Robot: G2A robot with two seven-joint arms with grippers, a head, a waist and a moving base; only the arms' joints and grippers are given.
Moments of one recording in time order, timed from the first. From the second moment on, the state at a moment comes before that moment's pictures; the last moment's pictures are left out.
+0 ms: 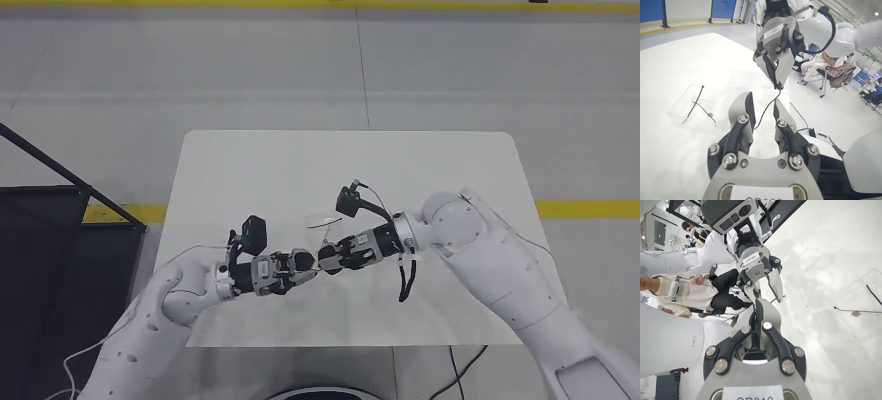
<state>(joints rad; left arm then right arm) 1.25 -1.06 -1.22 -1.55 0.67 -1.01 -0.30 -0.58 -1.13 0.72 -1.33 0.20 -0.58 1.24</state>
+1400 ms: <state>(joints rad) 1.21 -0.99 -1.12 -1.52 0.67 -0.93 -0.12 -0.60 -1.12 0.75 -1.31 0.21 -0.61 1.19</state>
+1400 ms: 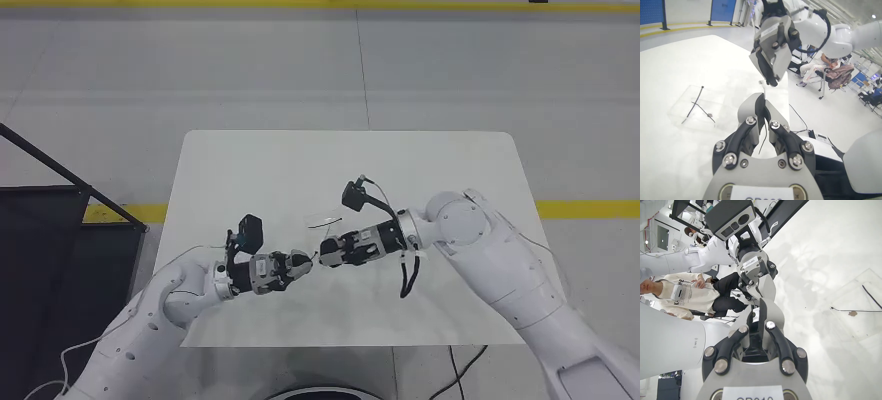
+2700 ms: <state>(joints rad) 1.18 -1.07 -1.02 -1.49 0.30 -0.73 0.09 -0.88 -1.11 0.81 -1.32 0.04 -0.87 0.66</state>
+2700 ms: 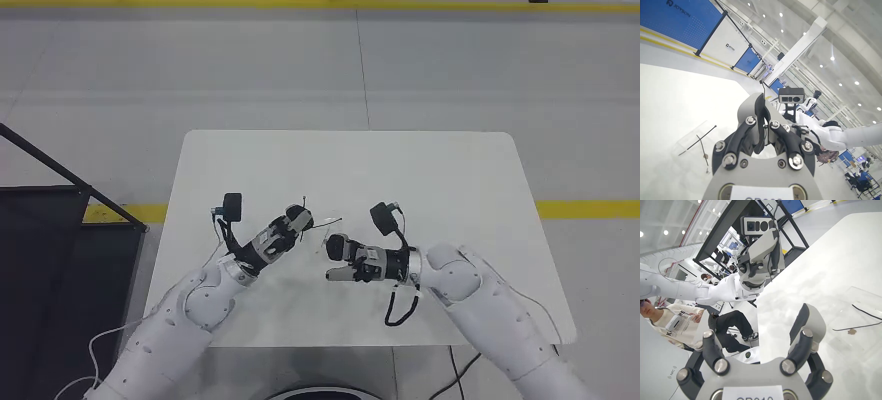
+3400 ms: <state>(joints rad) 1.17 -1.11 -1.02 -1.46 0.27 -0.77 0.05 -0.79 -1.22 0.70 -1.13 0.00 -0.90 0.50</state>
